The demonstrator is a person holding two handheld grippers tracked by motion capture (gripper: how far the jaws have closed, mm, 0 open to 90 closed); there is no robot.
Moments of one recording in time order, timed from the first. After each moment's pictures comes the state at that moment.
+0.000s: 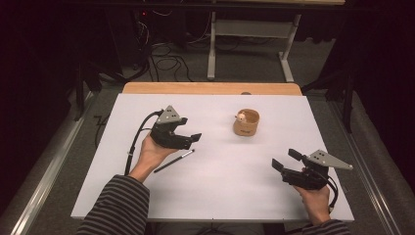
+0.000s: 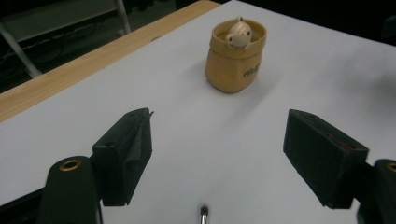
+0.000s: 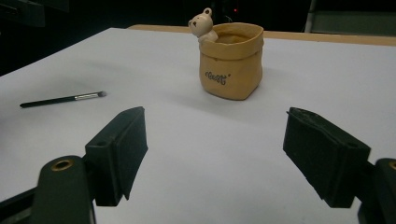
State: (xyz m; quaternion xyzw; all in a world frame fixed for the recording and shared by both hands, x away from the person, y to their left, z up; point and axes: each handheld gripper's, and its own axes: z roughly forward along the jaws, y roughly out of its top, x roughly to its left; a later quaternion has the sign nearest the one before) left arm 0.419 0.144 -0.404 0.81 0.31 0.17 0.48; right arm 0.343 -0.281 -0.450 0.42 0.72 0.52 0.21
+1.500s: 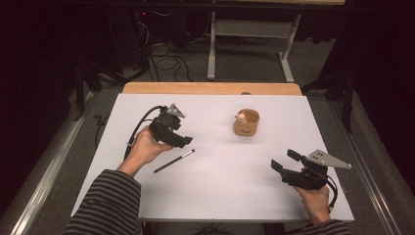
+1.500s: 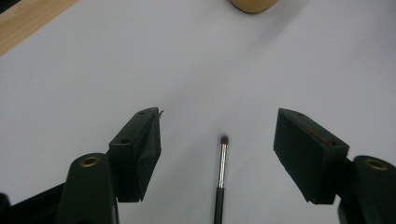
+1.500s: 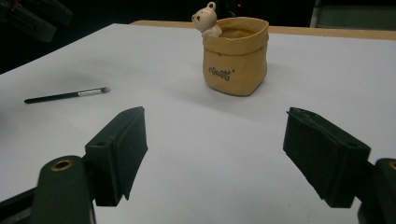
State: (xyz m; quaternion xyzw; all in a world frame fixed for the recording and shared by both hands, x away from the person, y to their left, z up) left arm 0.434 0.144 -0.392 0.88 0.34 0.13 0.31; right arm 0.344 -0.280 -0.451 0.41 0.73 0.51 0.20
